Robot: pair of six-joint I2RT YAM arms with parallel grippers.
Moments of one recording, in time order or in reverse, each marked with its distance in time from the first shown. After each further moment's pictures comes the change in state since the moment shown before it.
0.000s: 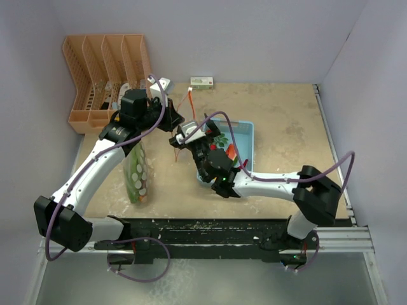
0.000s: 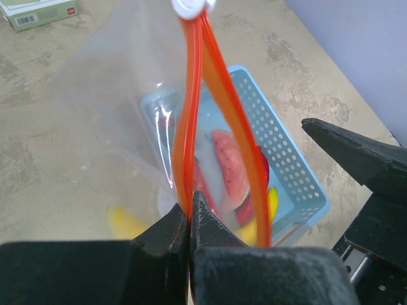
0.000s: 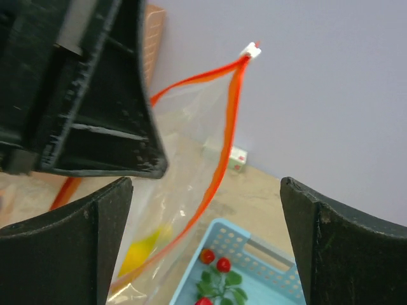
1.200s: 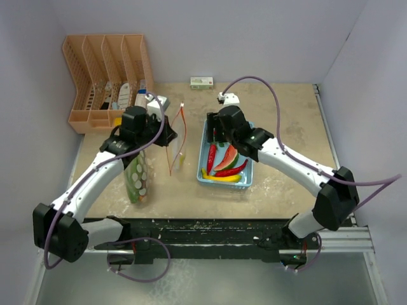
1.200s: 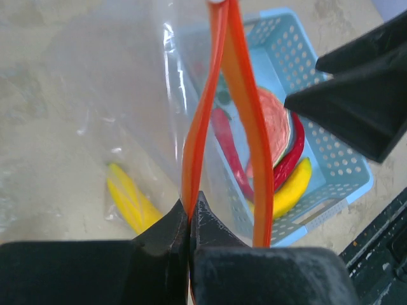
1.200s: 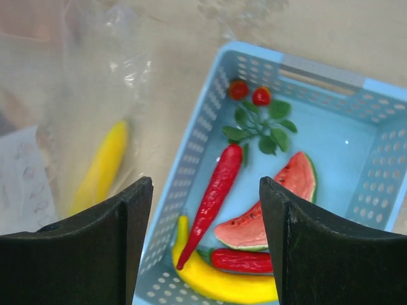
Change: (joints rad) left arm 0.017 -0.111 -0.189 0.001 -0.087 0.021; right arm -0.360 -0.146 0.296 -1.360 -0.465 0.981
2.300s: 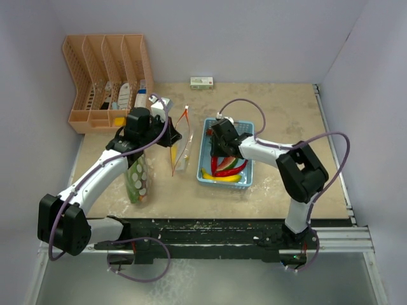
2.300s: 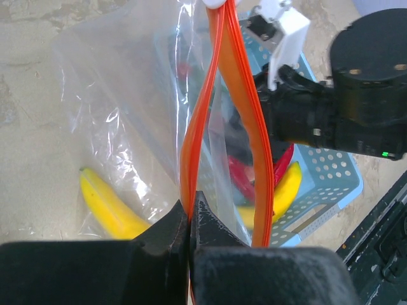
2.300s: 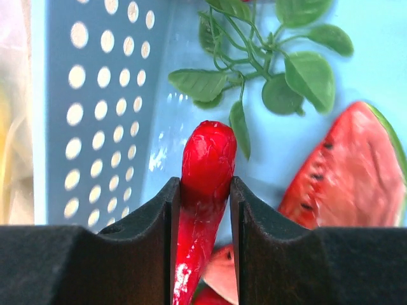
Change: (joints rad) left arm 0.000 0.077 -0.082 0.137 0.072 -0.061; right arm -0.117 0.387 -0.073 0.092 -0.183 0.184
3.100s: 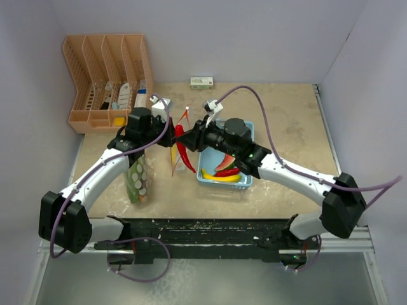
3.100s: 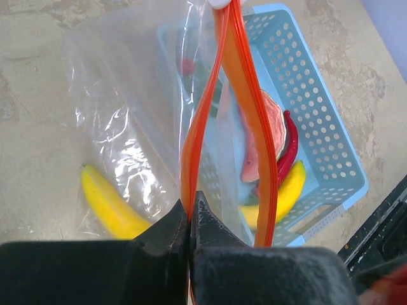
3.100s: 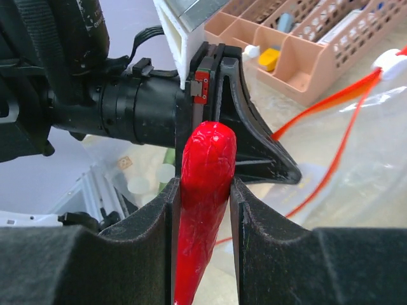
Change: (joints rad) left arm 0.000 0.019 0.000 0.002 -0.007 0.000; right arm 0.187 -0.478 -0.136 0.492 -0.308 -0.118
